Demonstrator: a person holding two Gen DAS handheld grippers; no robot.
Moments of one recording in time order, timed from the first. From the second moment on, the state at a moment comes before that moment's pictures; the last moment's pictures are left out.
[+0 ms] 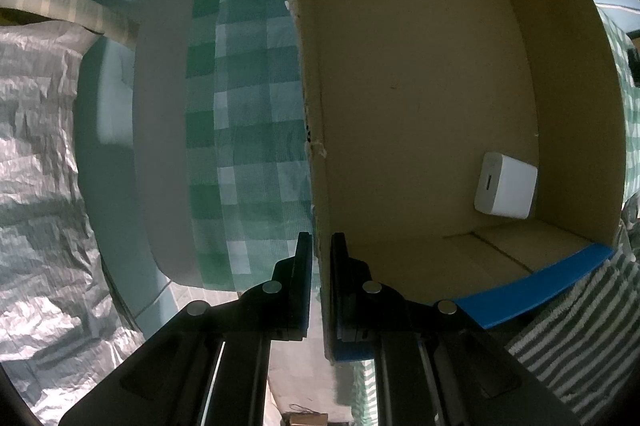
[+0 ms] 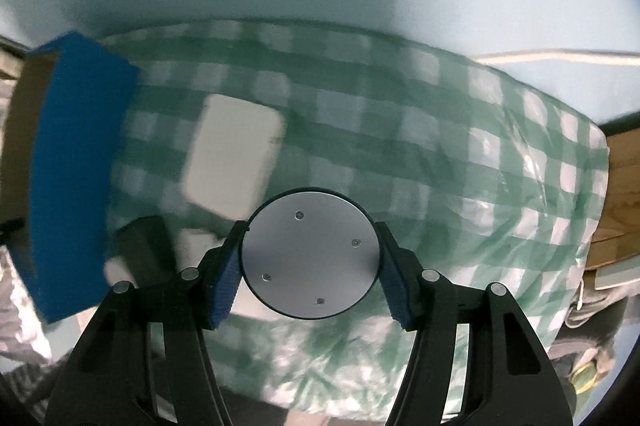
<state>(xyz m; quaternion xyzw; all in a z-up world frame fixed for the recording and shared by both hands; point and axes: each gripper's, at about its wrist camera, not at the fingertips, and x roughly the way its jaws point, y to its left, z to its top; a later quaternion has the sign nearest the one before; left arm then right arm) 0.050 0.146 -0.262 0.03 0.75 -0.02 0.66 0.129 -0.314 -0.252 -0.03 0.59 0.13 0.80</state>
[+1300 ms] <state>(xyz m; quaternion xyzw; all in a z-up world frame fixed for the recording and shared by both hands) 0.045 0.149 -0.259 0.03 0.74 -0.02 0.67 0.059 -0.048 -0.214 -0.17 0.54 0.34 0.75</state>
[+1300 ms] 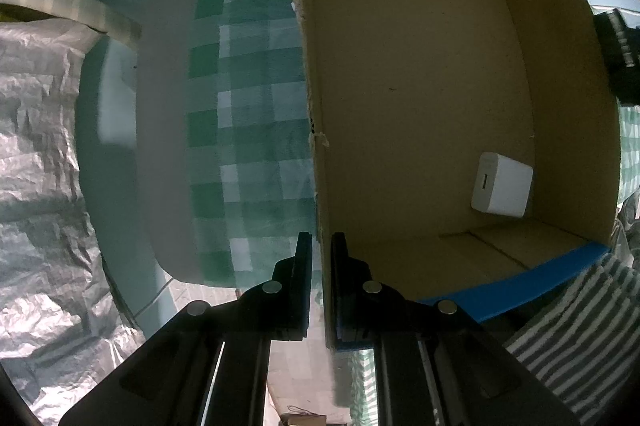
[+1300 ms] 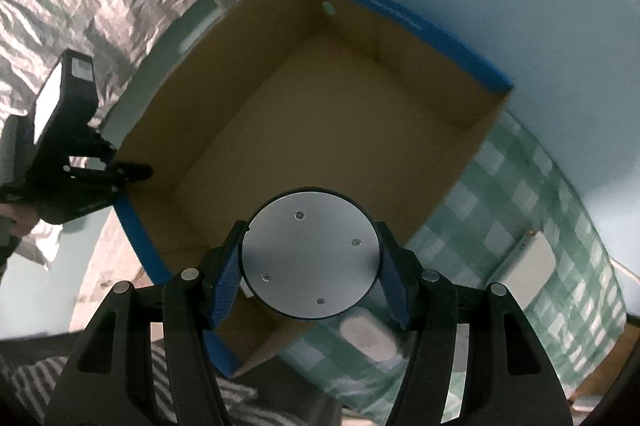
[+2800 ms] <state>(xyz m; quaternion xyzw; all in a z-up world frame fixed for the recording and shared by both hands) 0.040 0.150 -0.260 0.03 0.74 -0.02 0.67 0.059 -0.056 -0.213 -0.14 0.51 0.34 0.78</state>
